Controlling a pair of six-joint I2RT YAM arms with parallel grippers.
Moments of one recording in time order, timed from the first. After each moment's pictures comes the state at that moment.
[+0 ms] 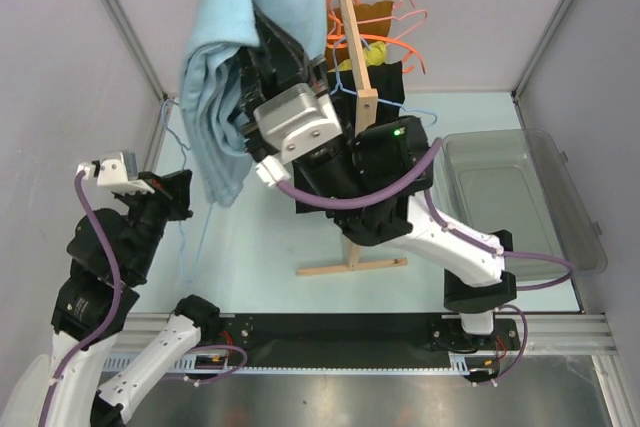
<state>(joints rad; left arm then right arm) -0.46 0.51 1.14 -0.66 -0.34 -0.30 1.43 1.93 2.60 0.38 0.31 -1.14</state>
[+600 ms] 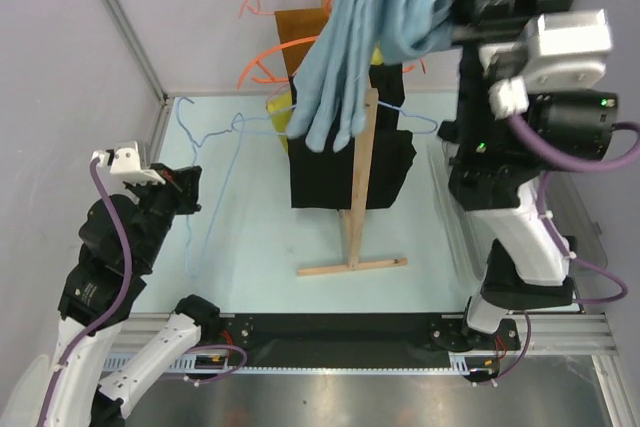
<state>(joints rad) -0.46 0.57 1.15 -0.66 -0.30 -0.32 1.27 1.72 2.61 0.47 0.24 -1.26</state>
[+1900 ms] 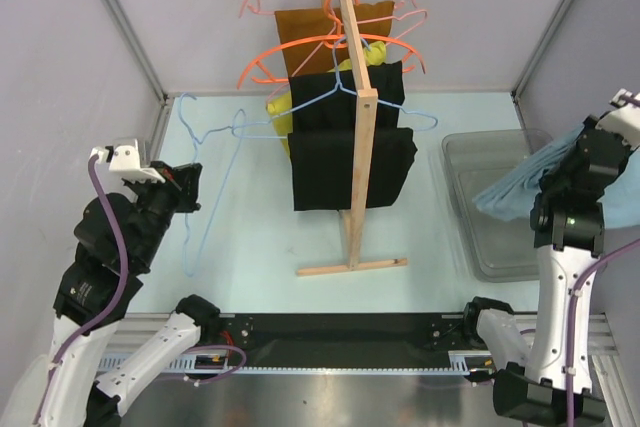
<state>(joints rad) -0.49 0.59 1.19 -0.66 -0.31 -0.29 -0.22 0.87 1.19 -0.21 0.66 -0.10</state>
